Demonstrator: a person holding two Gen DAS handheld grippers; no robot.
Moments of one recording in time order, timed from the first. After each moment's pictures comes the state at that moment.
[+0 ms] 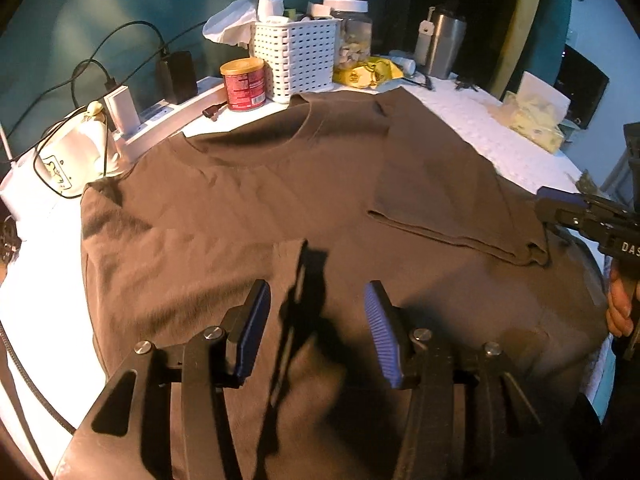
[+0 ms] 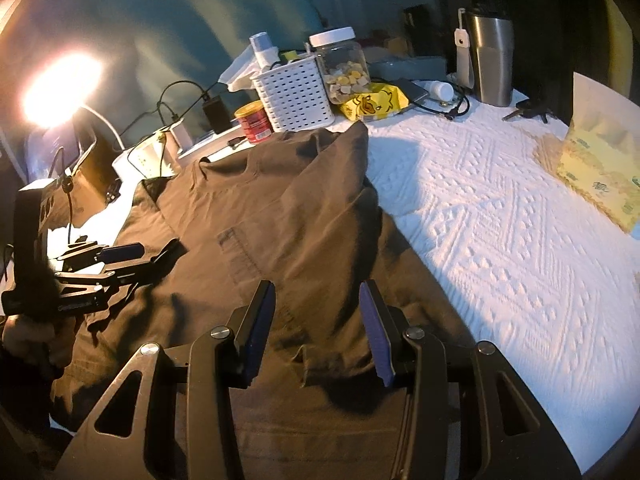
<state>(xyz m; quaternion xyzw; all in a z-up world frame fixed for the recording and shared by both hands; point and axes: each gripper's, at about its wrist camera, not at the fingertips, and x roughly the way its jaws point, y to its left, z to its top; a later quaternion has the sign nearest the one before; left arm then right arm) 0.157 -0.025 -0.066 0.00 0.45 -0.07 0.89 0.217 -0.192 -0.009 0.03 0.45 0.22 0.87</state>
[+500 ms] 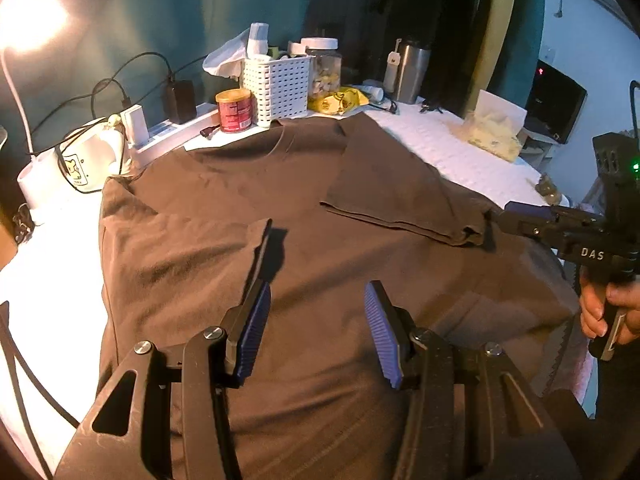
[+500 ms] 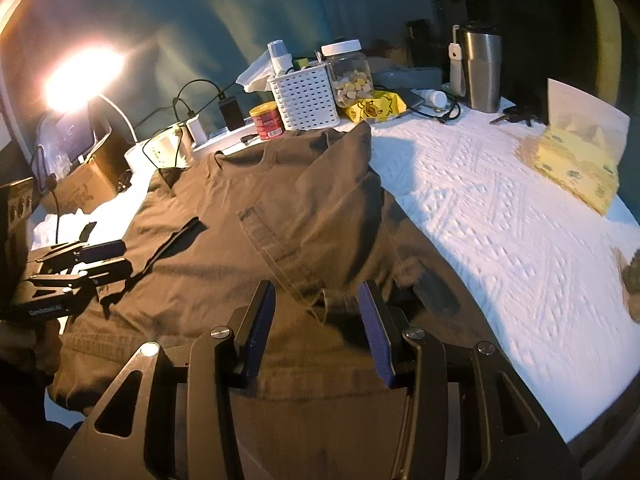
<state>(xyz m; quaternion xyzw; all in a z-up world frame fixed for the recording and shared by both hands) 0.090 -0.041 -0.044 -0.01 0.40 -0.09 0.91 0.169 -0.199 0.003 0.02 0.43 0.21 0.87</state>
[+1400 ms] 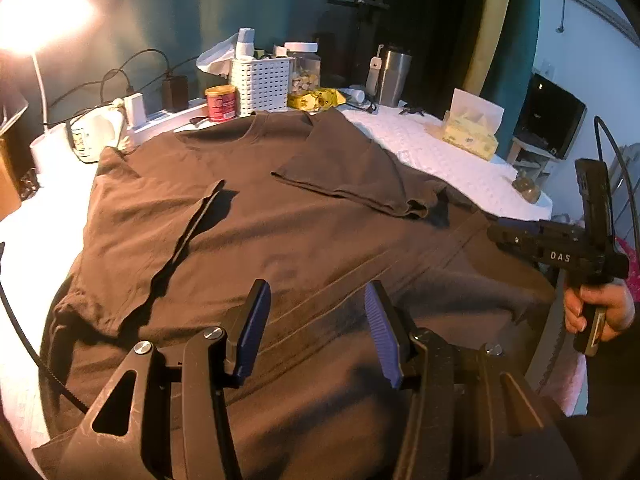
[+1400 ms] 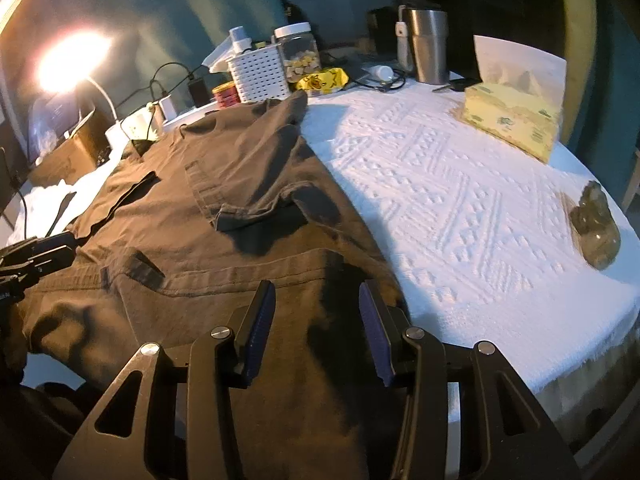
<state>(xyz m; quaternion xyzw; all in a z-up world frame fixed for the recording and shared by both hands) 0.033 -0.094 -0.059 -0.04 0.37 -0.06 0.92 0.136 -0.281 -0.030 0.00 0.44 0.19 0.88</state>
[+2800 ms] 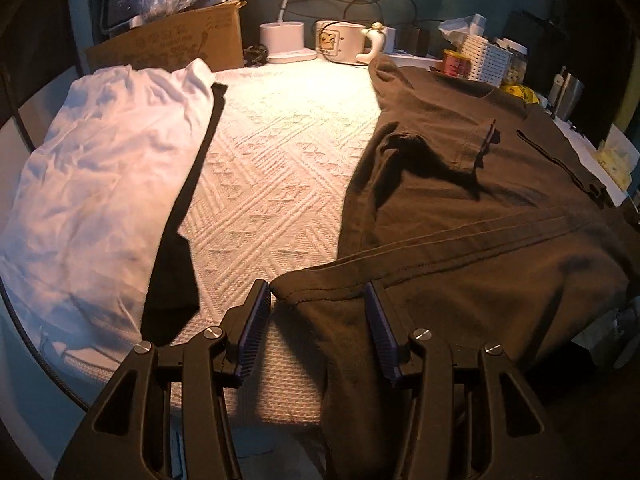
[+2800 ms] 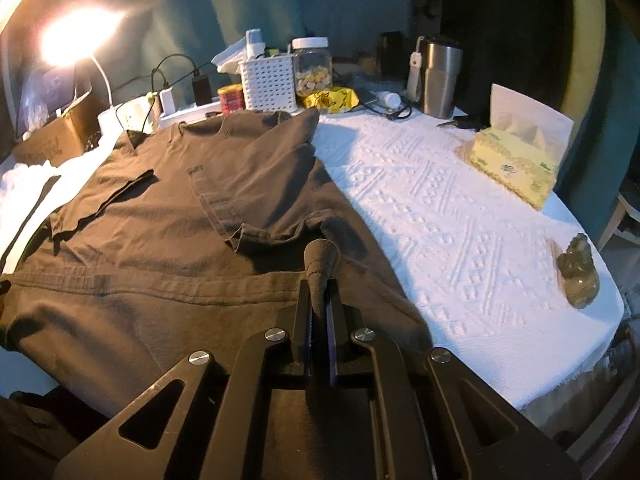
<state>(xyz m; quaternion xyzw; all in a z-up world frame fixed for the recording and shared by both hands) -0.099 0.069 -0.105 -0.10 0.42 0.18 0.88 0.132 -0.246 -0.014 -0.06 0.41 0.16 0.89</state>
